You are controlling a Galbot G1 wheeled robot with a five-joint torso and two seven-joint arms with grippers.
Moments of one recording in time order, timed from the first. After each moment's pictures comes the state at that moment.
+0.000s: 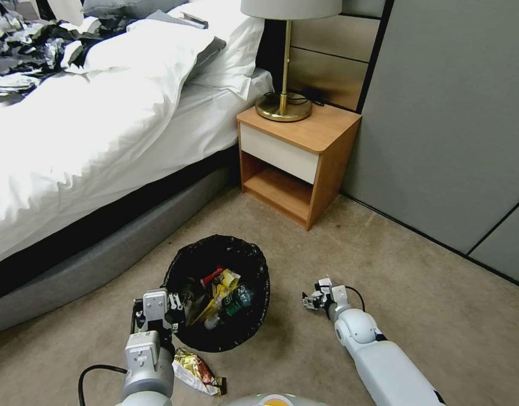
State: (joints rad) left arm 1.85 -1.51 -0.43 -2.34 0.01 0.33 -0.32; right arm -1.03 1.33 0.17 1.12 0.23 -0.30 0.01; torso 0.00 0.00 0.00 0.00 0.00
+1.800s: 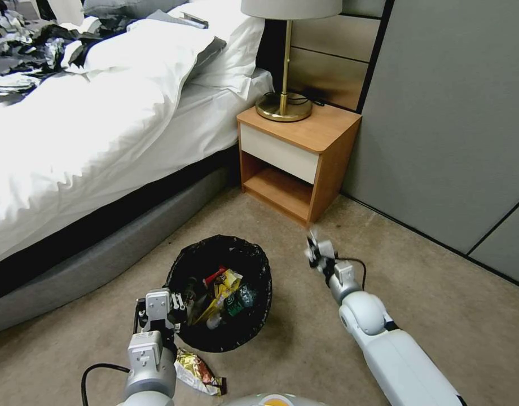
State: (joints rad) left arm 1.85 -1.50 -0.42 -2.33 0.01 0.33 -0.32; right arm -1.12 1.24 0.17 1.73 0.18 0.16 -0.11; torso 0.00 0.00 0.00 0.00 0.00
